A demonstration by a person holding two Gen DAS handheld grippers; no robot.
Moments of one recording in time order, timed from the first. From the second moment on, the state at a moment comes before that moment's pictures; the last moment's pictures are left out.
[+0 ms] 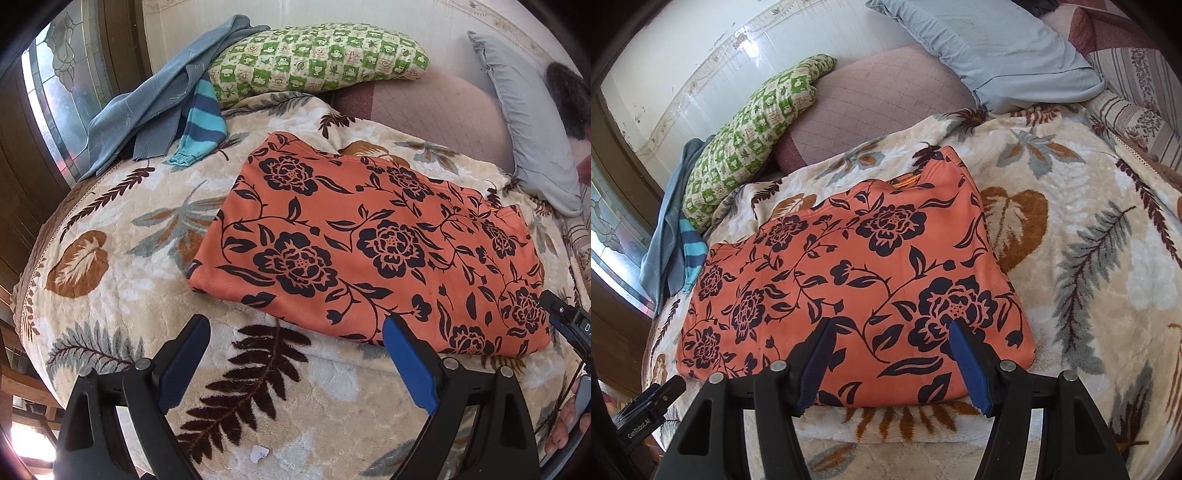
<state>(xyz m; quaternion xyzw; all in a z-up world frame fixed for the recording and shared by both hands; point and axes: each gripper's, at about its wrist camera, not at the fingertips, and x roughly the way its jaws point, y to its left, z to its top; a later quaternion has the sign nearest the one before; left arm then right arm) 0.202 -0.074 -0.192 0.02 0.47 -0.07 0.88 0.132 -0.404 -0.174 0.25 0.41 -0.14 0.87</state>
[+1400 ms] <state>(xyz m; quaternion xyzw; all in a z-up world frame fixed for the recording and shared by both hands) 0.298 -0.009 -0.261 -0.20 0.50 -0.03 0.84 0.140 -0.394 -0.173 0.24 0.40 -0.14 0.87</state>
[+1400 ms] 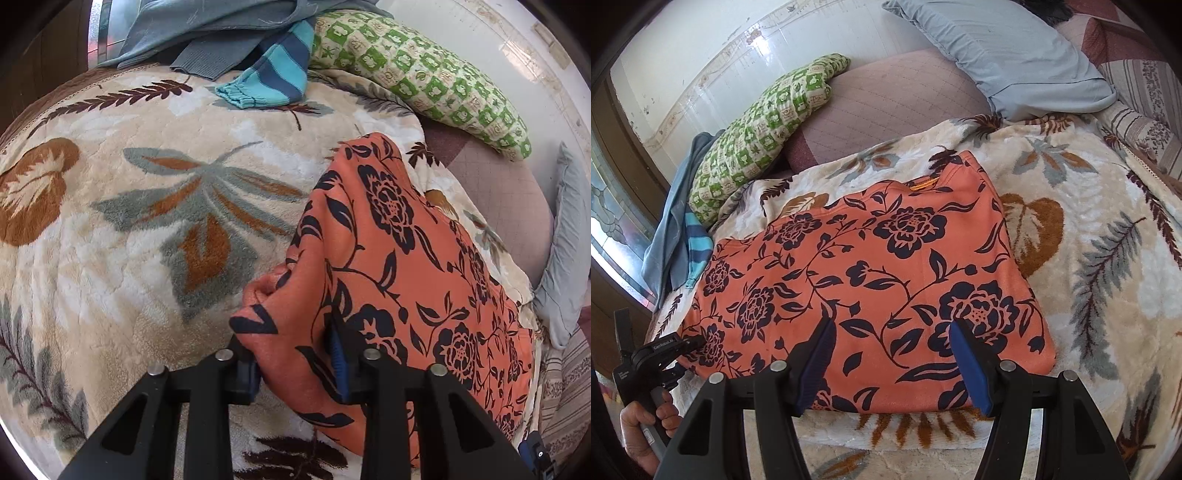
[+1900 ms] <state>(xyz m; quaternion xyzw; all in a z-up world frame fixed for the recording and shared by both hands) 0.269 -0.116 -0.127 -0.05 0.44 -0.13 0.89 0.093 -0.485 -0.173 0.40 0.32 -0.20 0.83</state>
